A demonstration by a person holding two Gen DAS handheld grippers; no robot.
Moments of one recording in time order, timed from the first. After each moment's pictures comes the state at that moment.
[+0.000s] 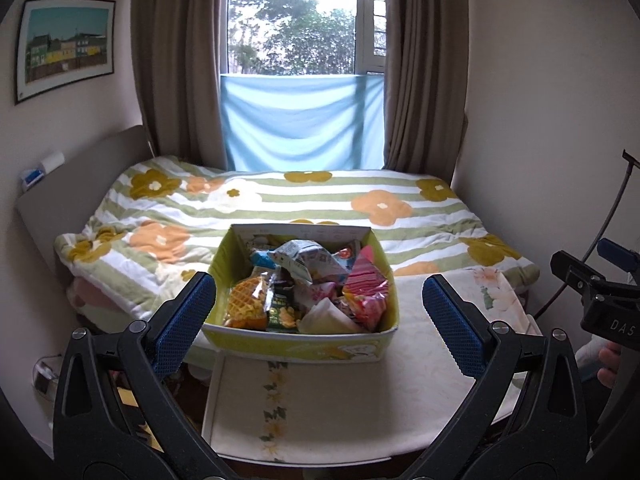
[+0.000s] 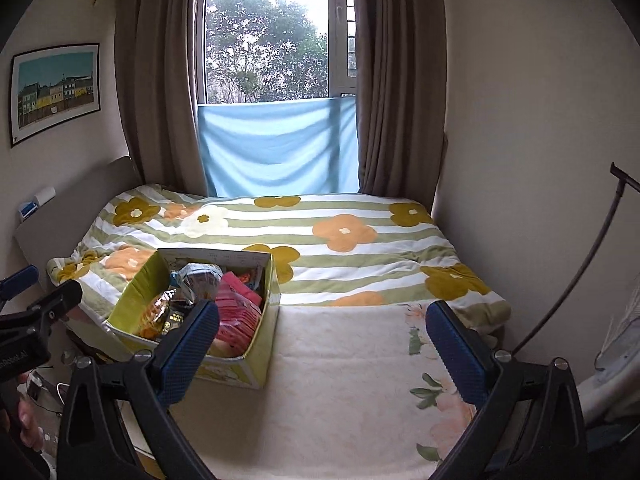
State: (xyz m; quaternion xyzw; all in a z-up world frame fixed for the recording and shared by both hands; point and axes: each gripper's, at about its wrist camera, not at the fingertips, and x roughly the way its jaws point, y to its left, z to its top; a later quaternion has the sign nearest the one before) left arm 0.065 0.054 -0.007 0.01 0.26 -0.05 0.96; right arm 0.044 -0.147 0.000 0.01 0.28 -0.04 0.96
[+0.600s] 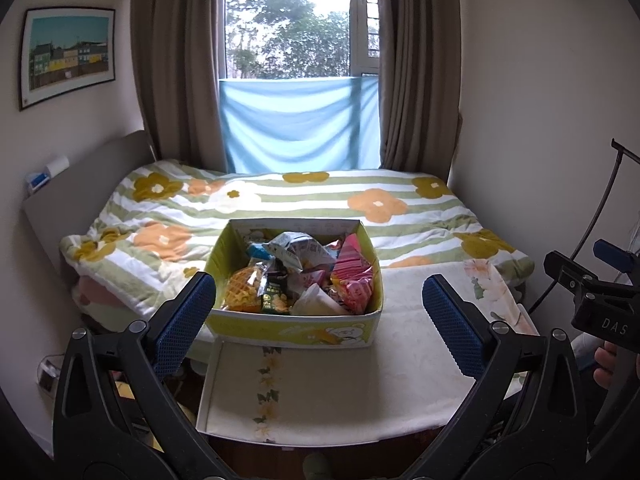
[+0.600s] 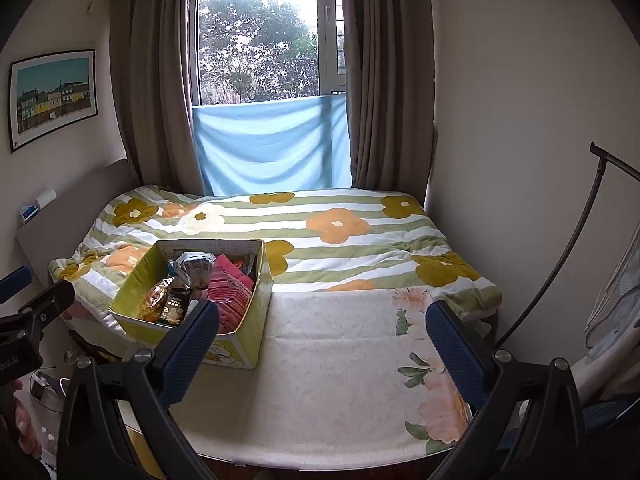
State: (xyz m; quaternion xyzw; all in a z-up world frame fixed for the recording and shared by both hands) left arm 0.030 0.035 -0.003 0.02 0.26 -0.05 0.97; right arm 0.010 -0.166 -0.004 0.02 0.28 -0.04 0.96
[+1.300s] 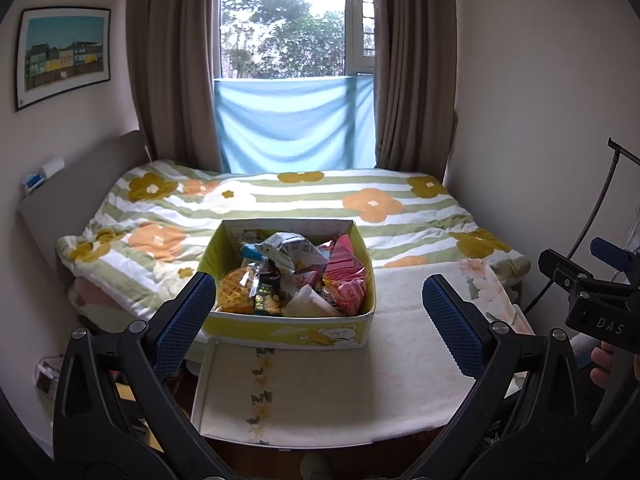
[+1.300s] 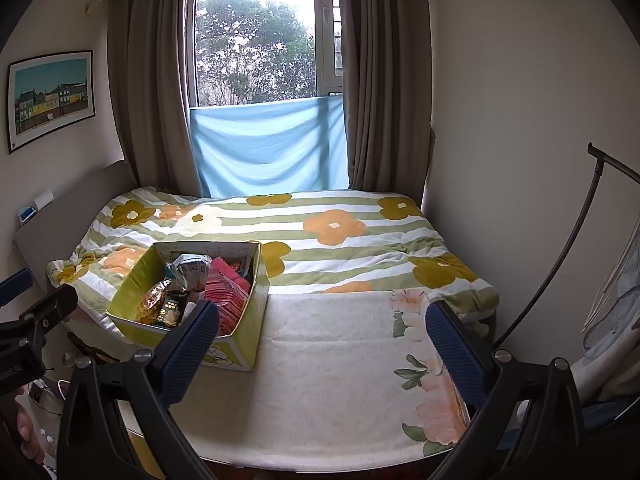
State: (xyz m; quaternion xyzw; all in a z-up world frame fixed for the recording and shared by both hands) left arm 0.034 0.032 -0.005 0.02 0.26 -0.06 0.96; right arm 0.013 -0.169 0.000 0.02 0.28 -0.05 0.96
